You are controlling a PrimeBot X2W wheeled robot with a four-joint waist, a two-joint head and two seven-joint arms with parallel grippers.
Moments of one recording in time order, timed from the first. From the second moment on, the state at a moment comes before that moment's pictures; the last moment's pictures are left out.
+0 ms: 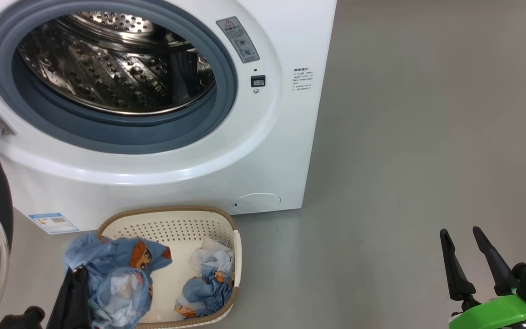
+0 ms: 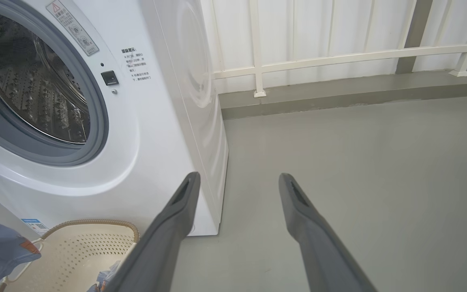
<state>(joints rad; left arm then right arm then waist) 0.07 0.05 0.10 0.11 -0.25 -0.13 -0.25 0.00 -0.17 -0.05 0.17 0.31 0.13 -0.26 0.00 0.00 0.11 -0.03</state>
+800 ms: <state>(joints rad) -0.37 0.08 0.14 0.14 -0.27 -0.13 -0.26 -0.07 -0.12 -0.04 0.16 0.31 0.13 -0.26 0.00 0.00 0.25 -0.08</state>
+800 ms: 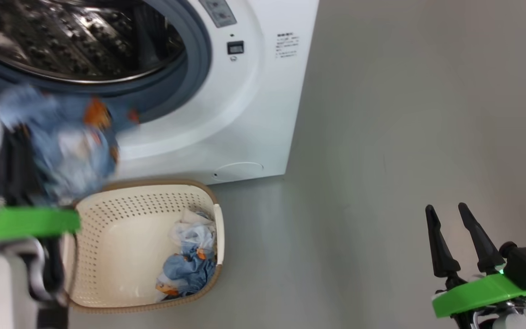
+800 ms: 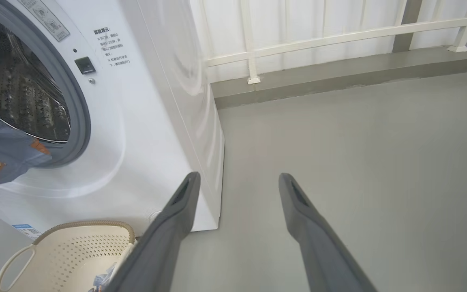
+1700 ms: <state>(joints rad) -1.05 0.19 0.11 0.93 -0.21 -0.13 -0.26 -0.19 -0.06 0.02 0.15 0.31 0.13 -0.26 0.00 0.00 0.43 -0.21</state>
